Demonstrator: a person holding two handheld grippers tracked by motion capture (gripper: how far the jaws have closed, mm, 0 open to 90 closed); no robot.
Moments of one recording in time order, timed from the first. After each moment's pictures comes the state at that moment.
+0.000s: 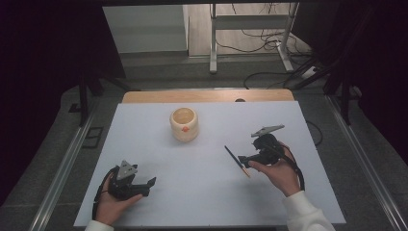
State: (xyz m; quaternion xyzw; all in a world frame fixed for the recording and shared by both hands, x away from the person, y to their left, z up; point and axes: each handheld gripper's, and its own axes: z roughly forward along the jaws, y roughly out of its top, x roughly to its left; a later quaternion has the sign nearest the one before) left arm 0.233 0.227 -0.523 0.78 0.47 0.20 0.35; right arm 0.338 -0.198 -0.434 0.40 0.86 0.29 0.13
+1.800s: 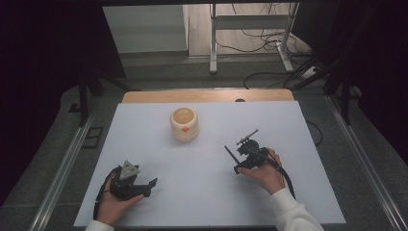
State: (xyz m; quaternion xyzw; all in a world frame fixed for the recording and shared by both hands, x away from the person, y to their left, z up) left arm 0.235 0.223 -0.525 0.79 0.47 0.19 0.34; right arm 0.357 -0.166 -0.488 0.43 0.88 0.14 0.11
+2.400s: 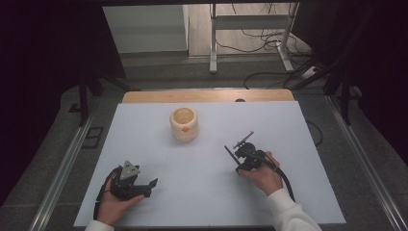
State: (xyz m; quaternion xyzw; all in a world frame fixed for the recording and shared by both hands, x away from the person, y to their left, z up) left arm 0.235 0.222 -0.526 0.80 0.46 0.19 0.34; right arm 0.355 -0.160 -0.496 0.41 0.90 0.12 0.09
